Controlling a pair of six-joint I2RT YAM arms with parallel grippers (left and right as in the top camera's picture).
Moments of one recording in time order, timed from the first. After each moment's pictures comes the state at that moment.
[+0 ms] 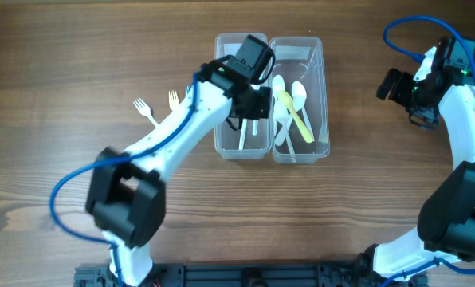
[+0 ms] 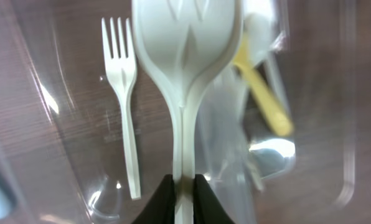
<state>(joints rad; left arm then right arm) -0.60 1.96 1.64 -0.88 0.11 -0.43 -0.30 1.77 1.35 -0.78 -0.12 0.17</state>
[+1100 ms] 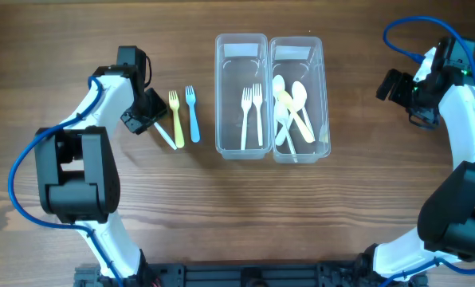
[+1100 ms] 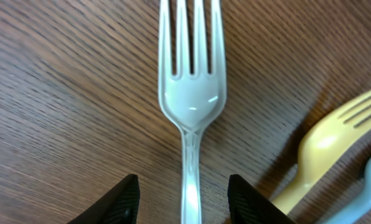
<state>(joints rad) -0.02 2.00 1.36 -0.84 0.01 -0.67 -0.30 1.77 1.35 -0.79 -0.12 0.17</state>
